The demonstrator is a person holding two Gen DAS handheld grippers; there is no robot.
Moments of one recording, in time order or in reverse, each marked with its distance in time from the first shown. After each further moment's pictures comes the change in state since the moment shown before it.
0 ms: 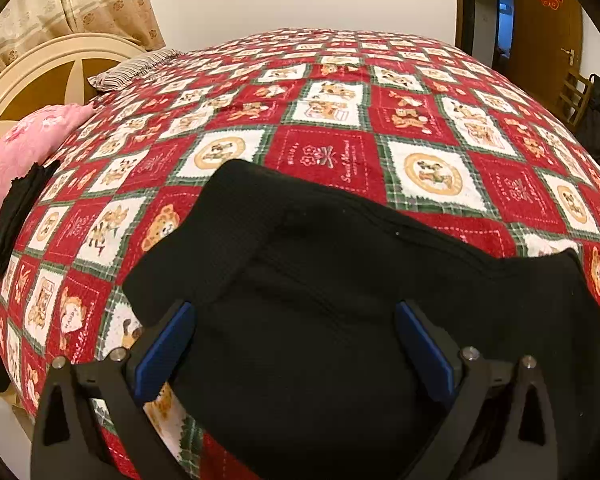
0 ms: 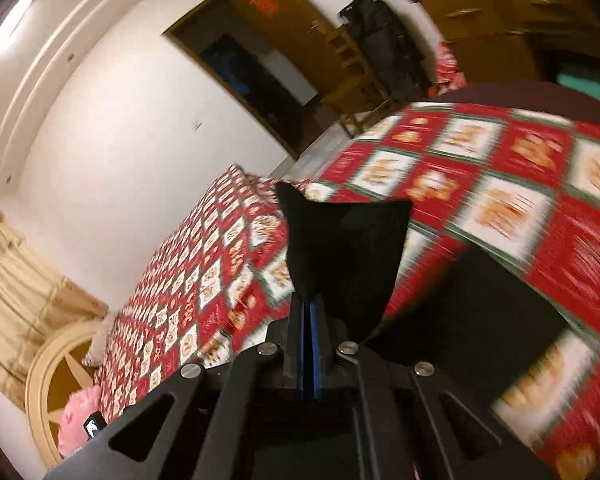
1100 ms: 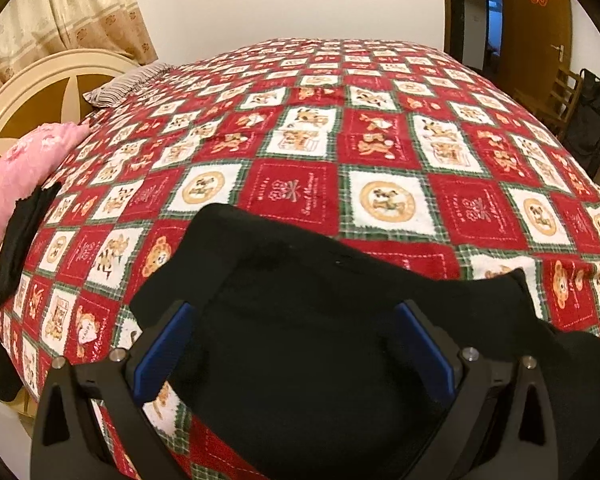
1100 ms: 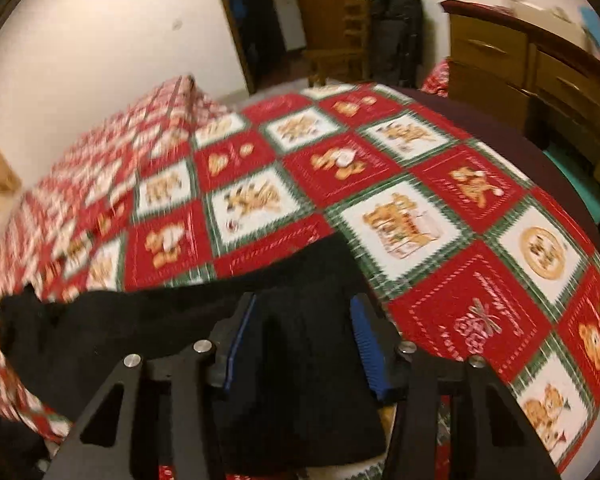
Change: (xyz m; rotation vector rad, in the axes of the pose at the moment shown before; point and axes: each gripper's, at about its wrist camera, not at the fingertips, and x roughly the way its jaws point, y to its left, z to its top) left arm -0.037 -0.029 0.017 0.031 -0.017 0.000; right arm 0.049 -0.037 0.021 -0.429 0.242 -0.342
